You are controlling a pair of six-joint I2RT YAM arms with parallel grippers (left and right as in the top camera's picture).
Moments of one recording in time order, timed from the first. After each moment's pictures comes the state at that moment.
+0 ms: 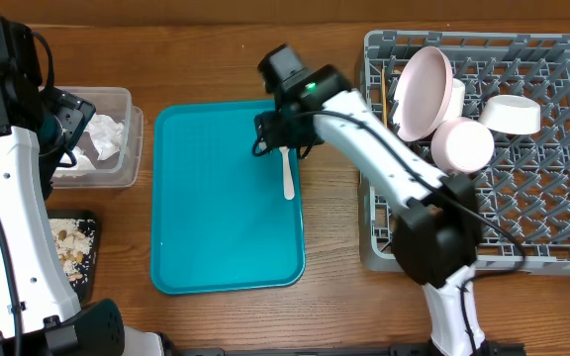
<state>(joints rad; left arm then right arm) 0.24 1.65 2.00 -1.62 -0.20 -0.94 0.61 2.22 2.01 -1.09 -0.08 0.39</state>
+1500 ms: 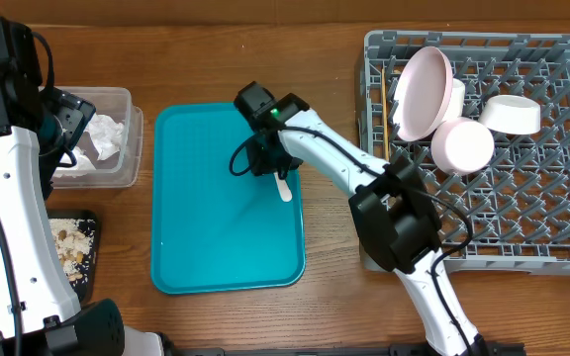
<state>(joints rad) 0.24 1.65 2.00 -1.62 -0.20 -0.94 0.68 2.40 2.00 -1.01 -0.04 0.45</state>
